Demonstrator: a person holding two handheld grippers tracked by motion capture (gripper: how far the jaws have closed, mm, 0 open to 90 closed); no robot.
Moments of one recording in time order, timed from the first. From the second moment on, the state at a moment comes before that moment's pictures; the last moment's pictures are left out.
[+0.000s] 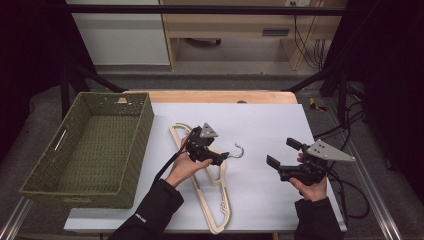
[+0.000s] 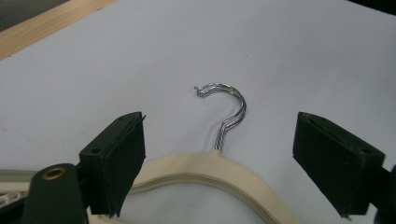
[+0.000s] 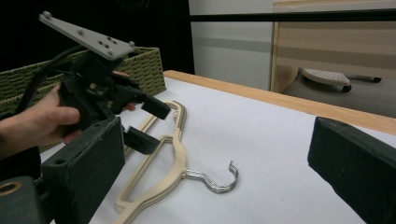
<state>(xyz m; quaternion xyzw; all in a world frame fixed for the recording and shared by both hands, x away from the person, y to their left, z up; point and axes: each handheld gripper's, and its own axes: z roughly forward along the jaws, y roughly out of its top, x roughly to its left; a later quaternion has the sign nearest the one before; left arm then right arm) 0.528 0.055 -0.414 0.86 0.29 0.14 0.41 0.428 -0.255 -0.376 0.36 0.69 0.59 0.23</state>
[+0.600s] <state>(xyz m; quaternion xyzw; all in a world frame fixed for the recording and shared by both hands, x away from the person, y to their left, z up) 0.557 0.018 -0.455 0.89 0.28 0.11 0.35 0.428 -0.255 -0.375 0.35 0.69 0.59 0.22</state>
